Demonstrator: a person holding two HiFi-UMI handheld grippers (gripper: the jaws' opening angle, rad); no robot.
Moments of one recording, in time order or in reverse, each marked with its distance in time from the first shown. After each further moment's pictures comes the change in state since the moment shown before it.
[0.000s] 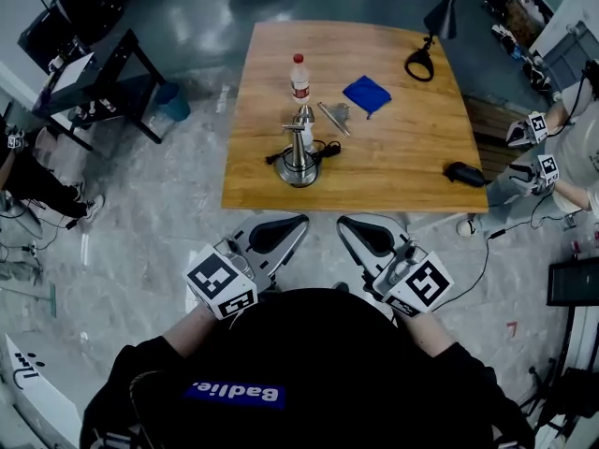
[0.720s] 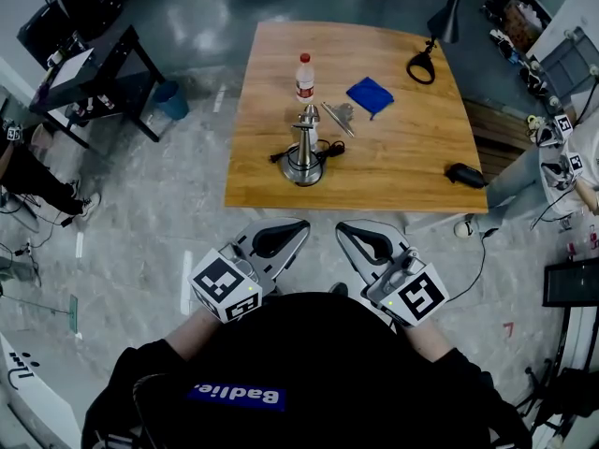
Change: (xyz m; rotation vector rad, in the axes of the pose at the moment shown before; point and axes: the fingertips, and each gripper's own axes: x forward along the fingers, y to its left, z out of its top) left arm -0.024 0.004 -0.019 -0.002 0.029 0.015; right arm 0.017 0.029 -0.001 -0.143 0.048 -0.042
